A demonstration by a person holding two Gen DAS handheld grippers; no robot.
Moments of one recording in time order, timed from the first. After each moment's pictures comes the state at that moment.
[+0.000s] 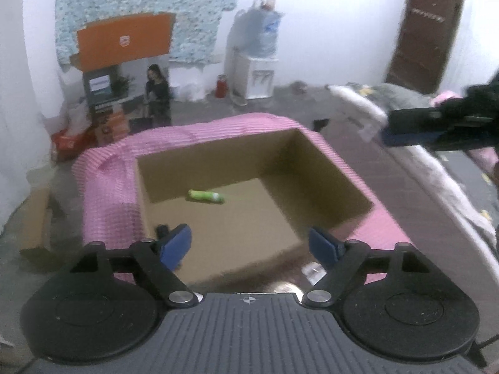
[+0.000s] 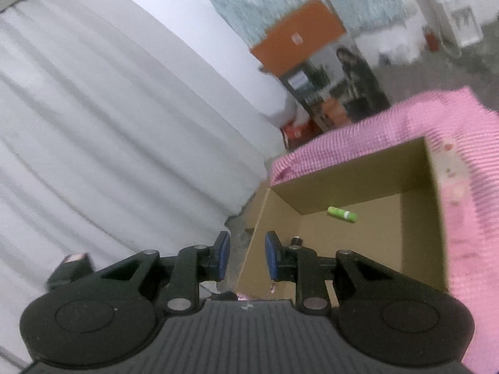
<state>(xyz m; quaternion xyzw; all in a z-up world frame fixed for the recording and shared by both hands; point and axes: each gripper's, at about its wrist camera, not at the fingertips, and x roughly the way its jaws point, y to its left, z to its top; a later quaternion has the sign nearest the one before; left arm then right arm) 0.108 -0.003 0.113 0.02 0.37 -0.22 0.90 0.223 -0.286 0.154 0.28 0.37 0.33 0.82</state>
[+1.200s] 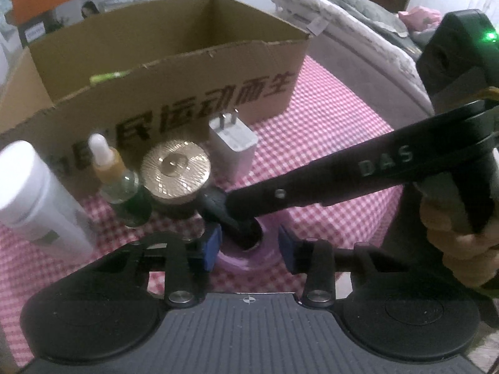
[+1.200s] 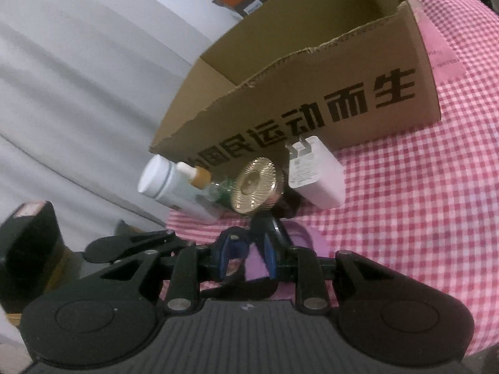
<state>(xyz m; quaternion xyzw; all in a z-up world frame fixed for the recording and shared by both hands) 0.060 -0.073 -0.022 0.08 0.47 -0.29 0.83 0.146 -0.255 -0.040 0.26 0.48 0.30 0.78</state>
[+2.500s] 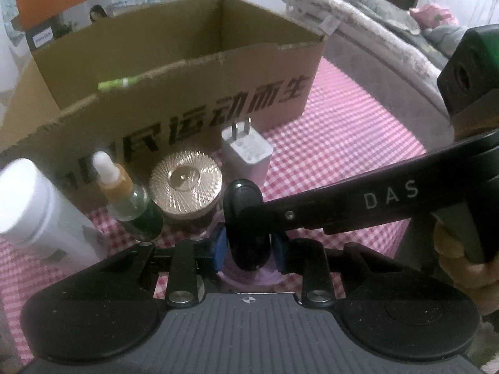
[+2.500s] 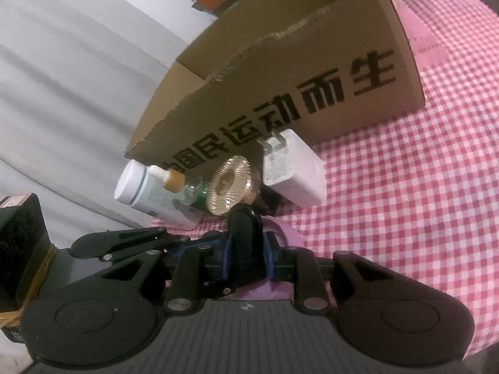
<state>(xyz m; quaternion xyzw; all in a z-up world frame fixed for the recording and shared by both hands) 0.066 -0.081 -0.015 0.10 0.45 -0.26 0.85 0.133 -0.265 -0.055 0.28 0.47 0.27 0.79</state>
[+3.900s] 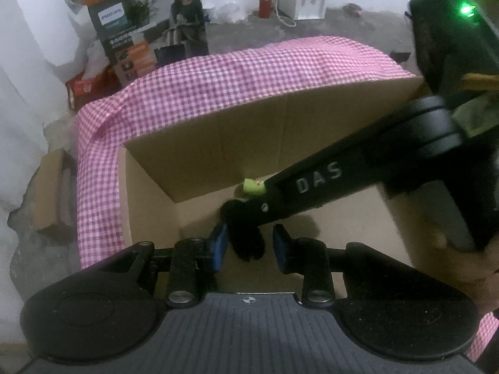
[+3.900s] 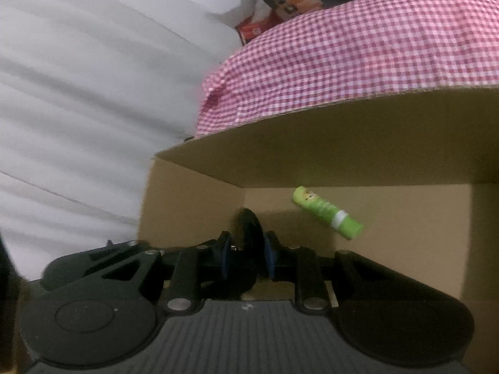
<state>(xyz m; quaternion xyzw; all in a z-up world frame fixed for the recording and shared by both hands) 0.284 -0.026 0.026 0.09 0.51 -0.13 0.85 0.425 -0.150 -0.041 0.23 0.58 0.31 0.72</state>
